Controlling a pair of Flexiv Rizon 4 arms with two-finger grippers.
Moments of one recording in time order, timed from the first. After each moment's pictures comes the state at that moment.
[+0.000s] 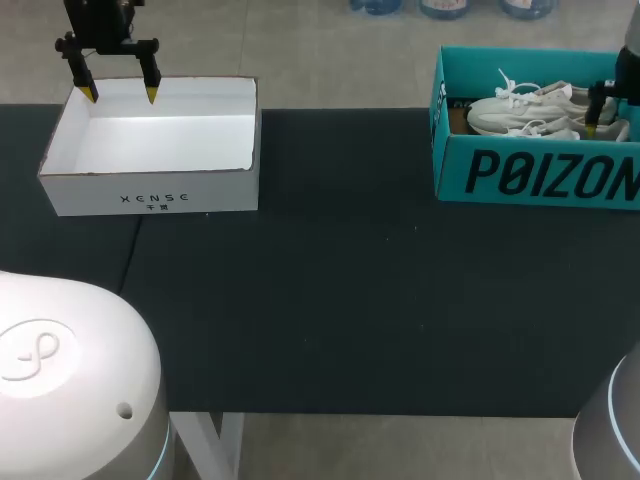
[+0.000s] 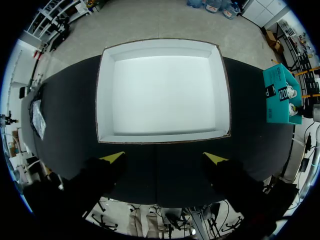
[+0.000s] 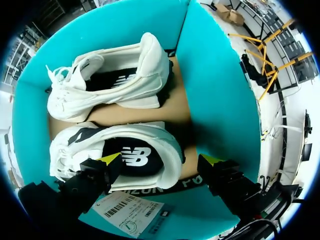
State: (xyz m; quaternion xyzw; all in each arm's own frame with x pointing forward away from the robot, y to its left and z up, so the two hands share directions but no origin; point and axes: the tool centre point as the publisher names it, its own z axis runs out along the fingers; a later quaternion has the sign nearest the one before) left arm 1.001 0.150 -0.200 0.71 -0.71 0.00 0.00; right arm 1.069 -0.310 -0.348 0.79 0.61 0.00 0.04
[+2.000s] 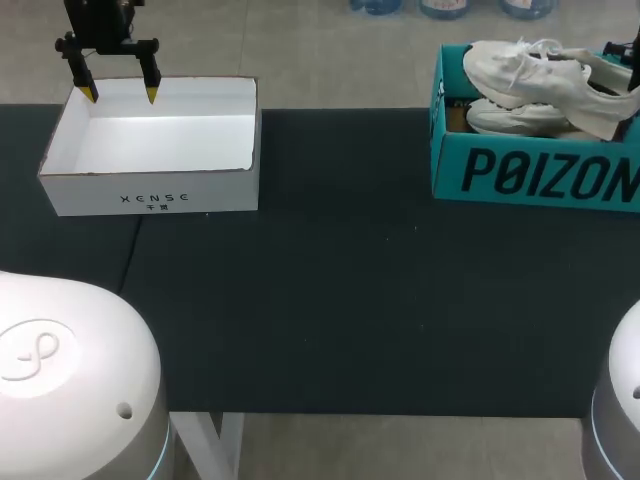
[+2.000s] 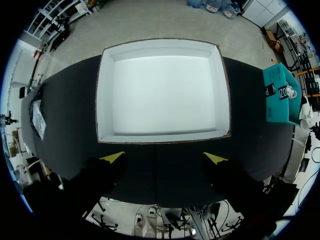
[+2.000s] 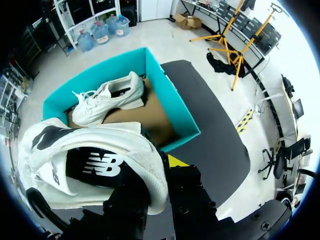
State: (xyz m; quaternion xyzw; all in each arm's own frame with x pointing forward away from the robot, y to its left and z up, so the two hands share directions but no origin) left arm 1.001 0.150 -0.200 0.71 -0.71 0.00 0.00; right arm 0.974 -0.264 -0.198 0.86 0.48 0.03 0.14
